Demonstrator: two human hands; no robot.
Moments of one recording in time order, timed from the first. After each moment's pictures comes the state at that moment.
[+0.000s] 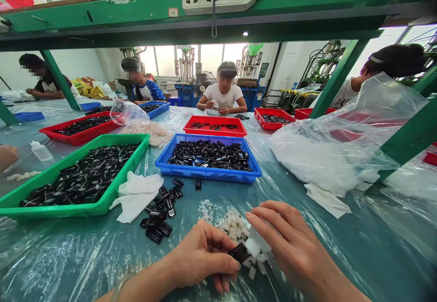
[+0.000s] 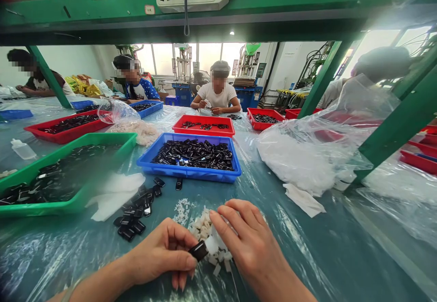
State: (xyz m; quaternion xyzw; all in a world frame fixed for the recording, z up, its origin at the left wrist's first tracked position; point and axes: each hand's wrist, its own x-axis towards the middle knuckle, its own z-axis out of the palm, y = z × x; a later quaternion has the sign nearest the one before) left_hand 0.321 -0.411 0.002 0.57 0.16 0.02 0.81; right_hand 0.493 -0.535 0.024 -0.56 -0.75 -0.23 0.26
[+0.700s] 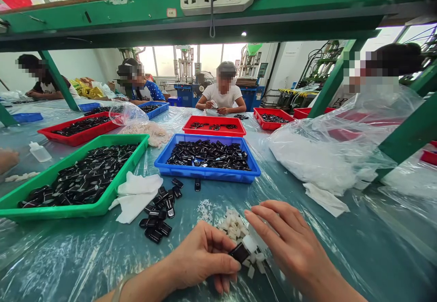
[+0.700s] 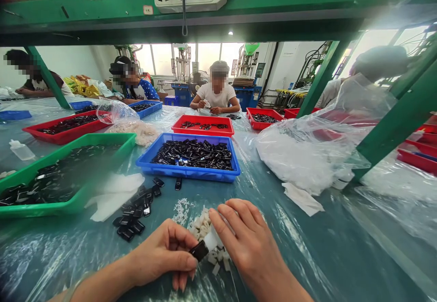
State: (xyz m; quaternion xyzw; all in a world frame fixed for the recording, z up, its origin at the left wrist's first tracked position) left_hand 0.322 -0.415 0.004 0.57 0.17 0.01 0.81; right_hand 0.490 -0.534 0.022 -0.57 -0.73 -0.28 0.26
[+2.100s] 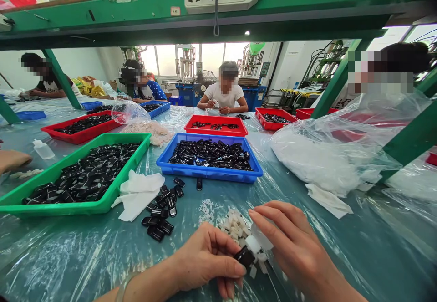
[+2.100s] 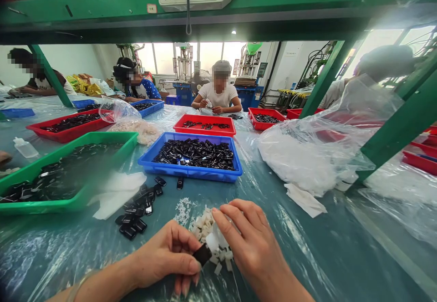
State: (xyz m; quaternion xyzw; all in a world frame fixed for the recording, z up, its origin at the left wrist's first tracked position) left_hand 0.323 -0.420 0.008 0.53 0.16 0.01 0.83; right_hand 0.490 -0.533 0.020 -0.56 -0.73 -0.25 0.30
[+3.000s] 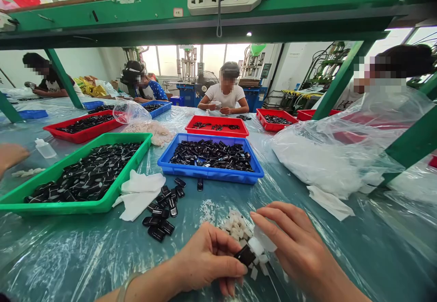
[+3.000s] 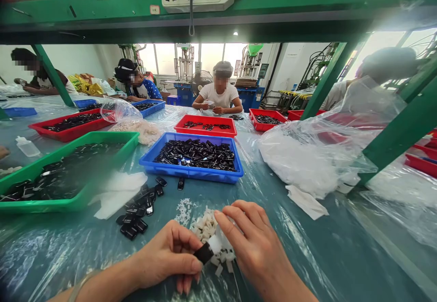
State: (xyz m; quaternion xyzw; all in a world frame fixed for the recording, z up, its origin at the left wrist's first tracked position) left_hand 0.323 -0.420 0.007 0.55 0.17 0.02 0.82; right_hand 0.493 -0.533 0.023 -0.57 -0.74 -0.23 0.28
